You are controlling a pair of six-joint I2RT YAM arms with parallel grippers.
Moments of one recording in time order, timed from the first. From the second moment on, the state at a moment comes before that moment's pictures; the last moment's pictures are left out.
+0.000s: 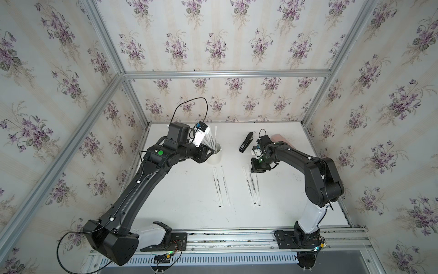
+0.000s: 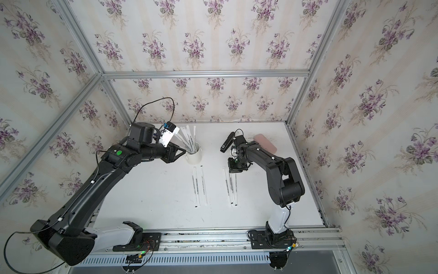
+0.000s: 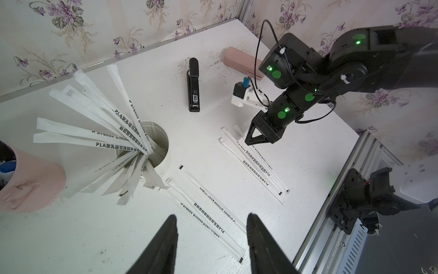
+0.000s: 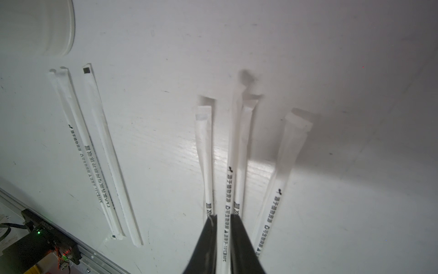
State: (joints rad) left arm -0.41 1.27 1.39 -0.81 0.38 -0.01; right arm 0.37 1.82 1.25 -0.82 -0.33 0.25
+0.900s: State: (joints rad) left arm -0.50 1.52 1.68 -0.87 0.21 -0.04; right arm 0.38 1.42 1.05 -0.42 -0.31 0.30
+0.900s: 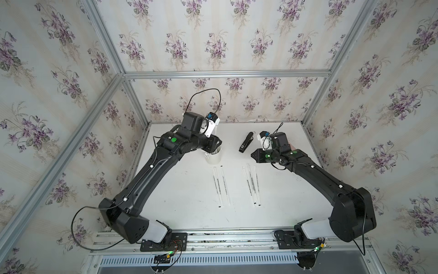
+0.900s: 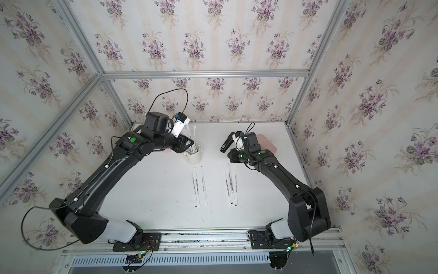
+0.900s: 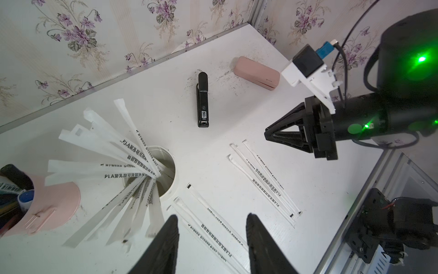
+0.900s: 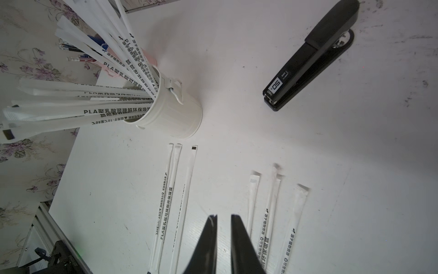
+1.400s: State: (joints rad) left arm -0.50 1.84 1.96 -1.00 0.06 -0.02; right arm 0.38 1.38 0.94 -0.29 -0.33 0.31
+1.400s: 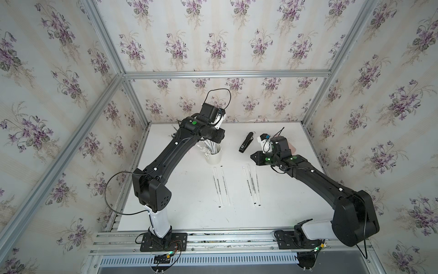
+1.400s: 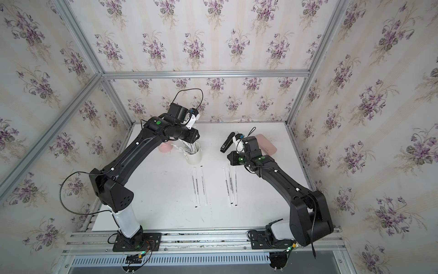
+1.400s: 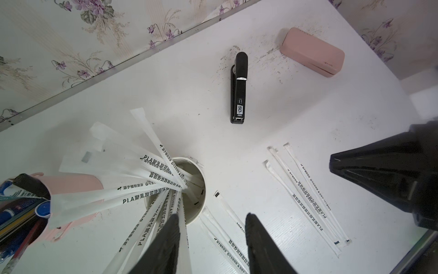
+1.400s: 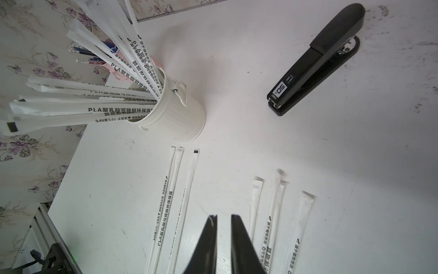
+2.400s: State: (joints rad) left arm -0.48 2.11 2.15 -1.02 -0.07 0.01; right arm 0.38 1.38 0.90 -0.22 -0.32 0.30
